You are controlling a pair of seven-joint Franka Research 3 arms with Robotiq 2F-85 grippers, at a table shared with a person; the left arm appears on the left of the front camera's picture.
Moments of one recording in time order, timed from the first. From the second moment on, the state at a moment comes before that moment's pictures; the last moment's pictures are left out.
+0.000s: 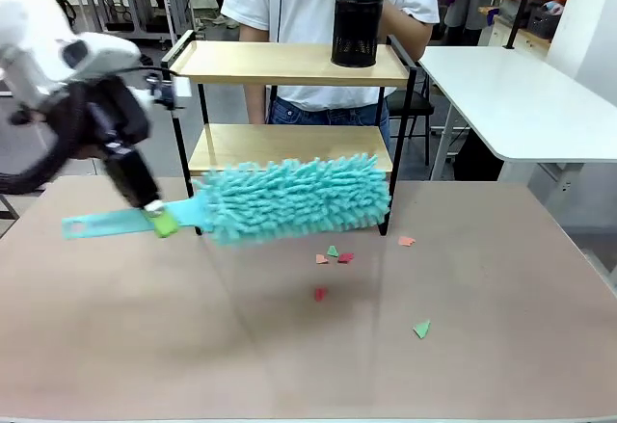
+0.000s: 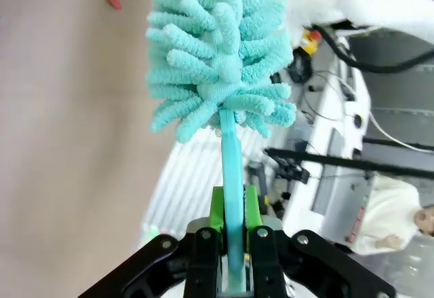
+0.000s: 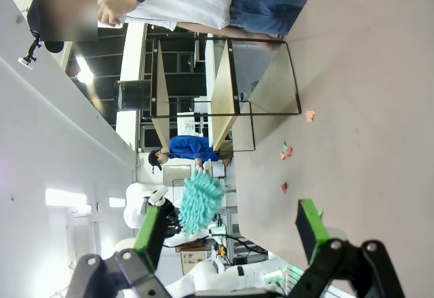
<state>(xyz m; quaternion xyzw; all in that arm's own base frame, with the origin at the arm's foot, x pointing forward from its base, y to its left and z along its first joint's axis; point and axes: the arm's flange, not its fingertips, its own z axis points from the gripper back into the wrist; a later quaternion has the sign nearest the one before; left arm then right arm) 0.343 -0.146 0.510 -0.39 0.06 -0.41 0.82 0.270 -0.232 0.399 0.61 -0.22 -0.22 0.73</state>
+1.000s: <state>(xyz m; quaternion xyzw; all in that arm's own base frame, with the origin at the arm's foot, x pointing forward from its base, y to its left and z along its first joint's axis) 0.252 0.228 0.449 -0.64 -0.12 0.02 0.76 0.271 -0.231 0.398 0.61 -0.22 -0.22 0.73</state>
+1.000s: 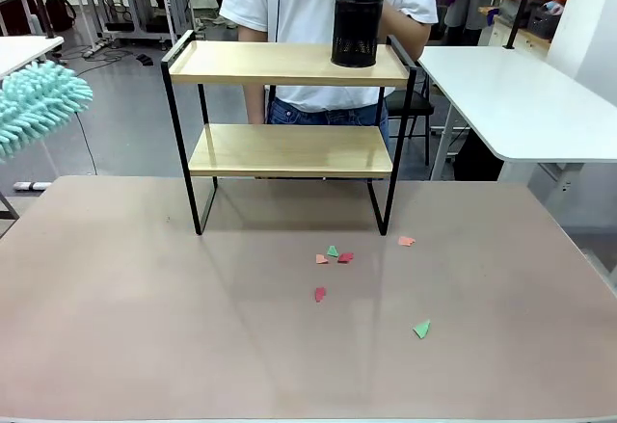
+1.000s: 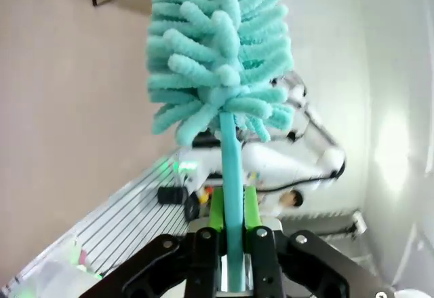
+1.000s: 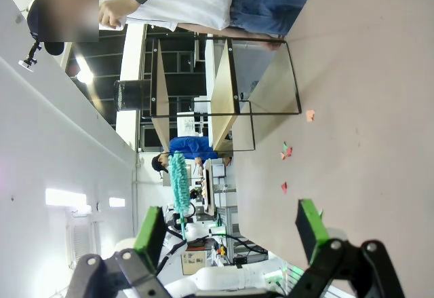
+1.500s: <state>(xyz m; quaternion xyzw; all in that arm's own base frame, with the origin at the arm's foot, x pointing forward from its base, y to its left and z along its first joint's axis) 0.271 0.228 0.435 -0.64 -0.11 0.06 0.75 0.271 -0.231 0.398 0.61 -0.22 -0.22 0.73</state>
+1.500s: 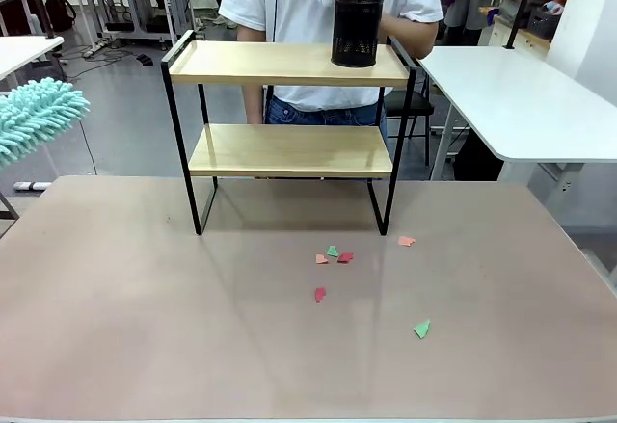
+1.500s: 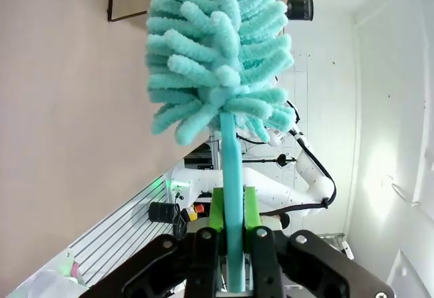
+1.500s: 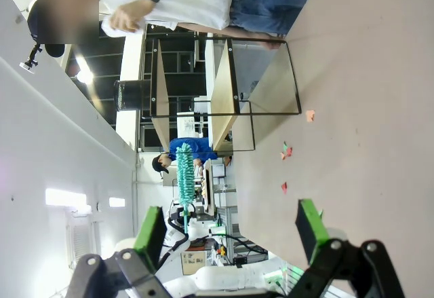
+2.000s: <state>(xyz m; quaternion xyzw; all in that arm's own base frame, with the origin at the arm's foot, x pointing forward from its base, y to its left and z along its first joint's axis) 0.267 0.230 0.436 -0.65 -0.12 0.06 0.75 0.271 -0.231 0.398 0.61 -0.22 -0.22 0.73</state>
